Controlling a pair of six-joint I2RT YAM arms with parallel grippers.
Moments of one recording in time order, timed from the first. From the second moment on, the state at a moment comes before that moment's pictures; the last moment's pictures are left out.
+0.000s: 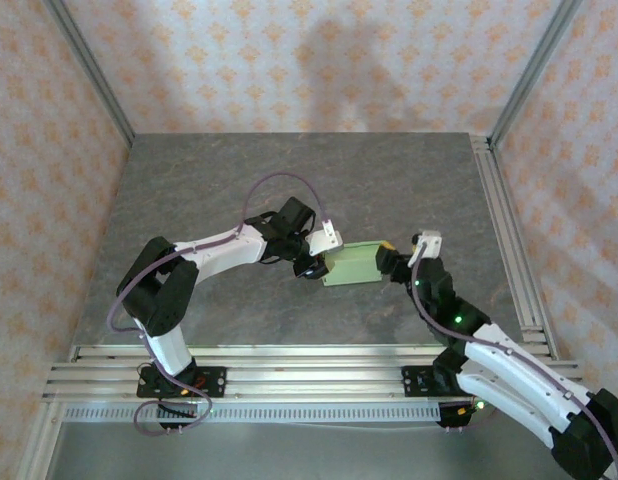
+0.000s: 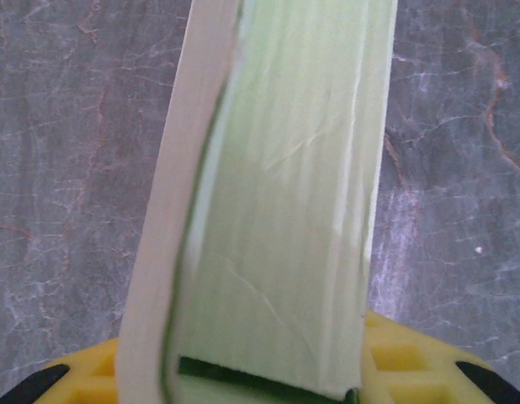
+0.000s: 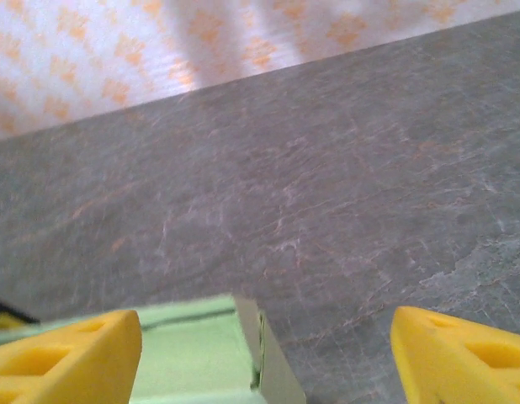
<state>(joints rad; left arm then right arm) -0.64 1.76 1.14 -0.42 0.38 0.46 0.62 0.68 0.39 -0.08 0.41 0.47</state>
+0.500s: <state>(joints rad) -0.67 1.76 1.14 -0.37 0.28 0.50 0.44 1.08 0.81 -0.41 0.15 0.70</state>
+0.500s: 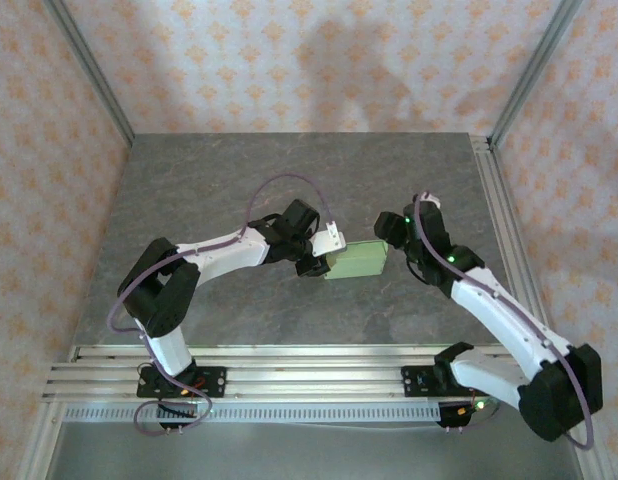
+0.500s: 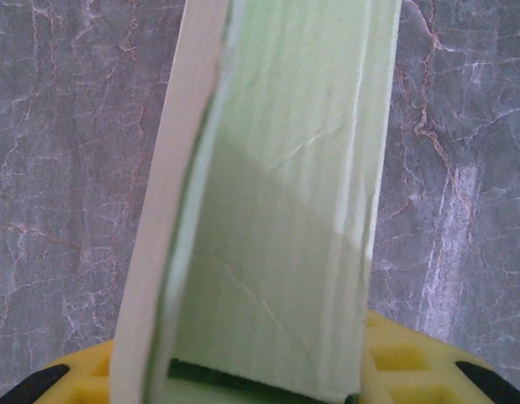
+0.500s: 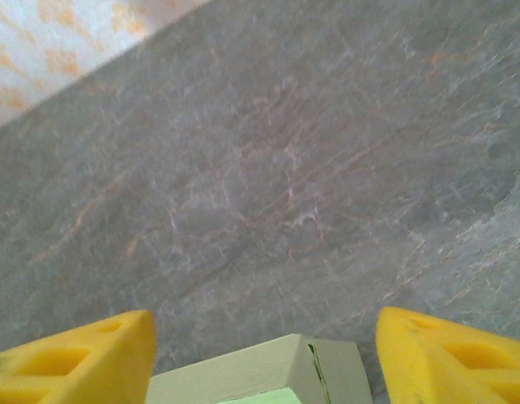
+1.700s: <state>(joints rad) -0.67 1.71 1.08 -0.34 0.30 0.44 0.40 1.22 0.69 -0.28 0.01 0.76</state>
